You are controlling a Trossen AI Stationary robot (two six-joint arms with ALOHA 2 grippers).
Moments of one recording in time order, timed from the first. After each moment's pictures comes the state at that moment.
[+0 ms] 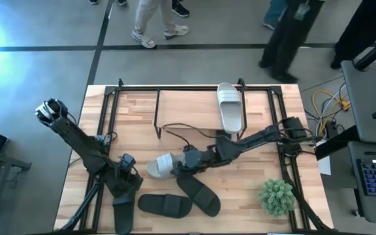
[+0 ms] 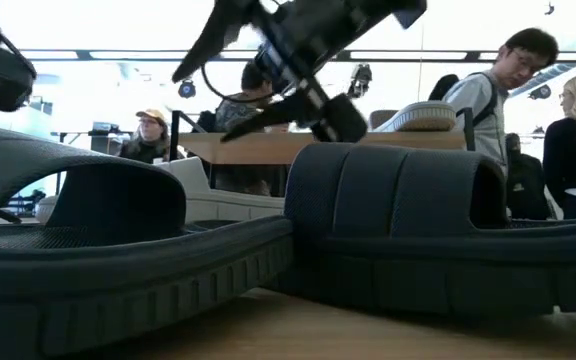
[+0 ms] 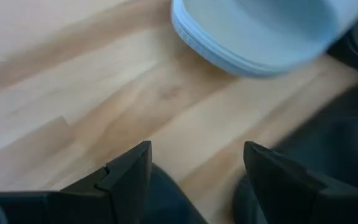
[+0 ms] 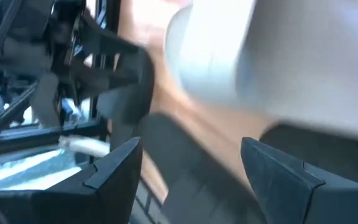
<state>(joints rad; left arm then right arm) -0.81 1.20 0.63 -0.64 -0.32 -1.89 0.24 1.96 1.38 -0.08 0.03 1.48</state>
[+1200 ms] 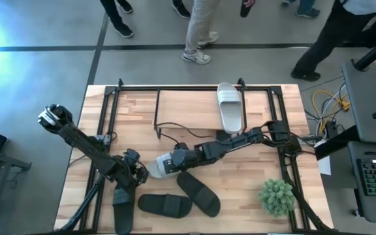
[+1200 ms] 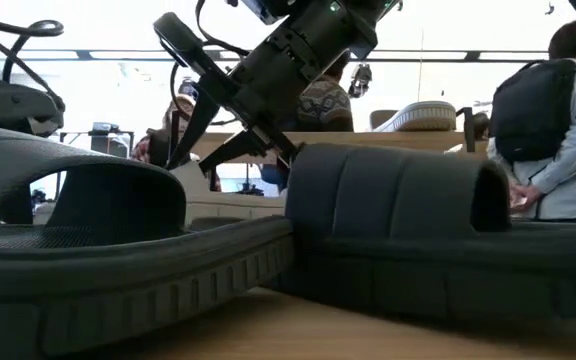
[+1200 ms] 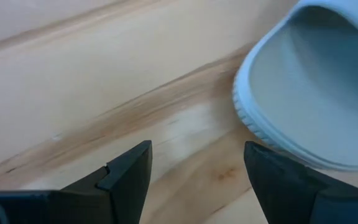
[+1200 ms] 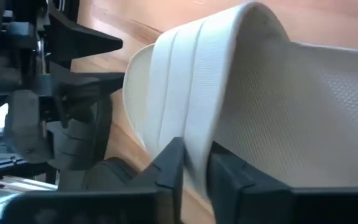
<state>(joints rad) -0.70 1.33 0.60 -0.64 -0.40 -1.81 0.18 2.15 1.57 -0.20 0.08 1.39</state>
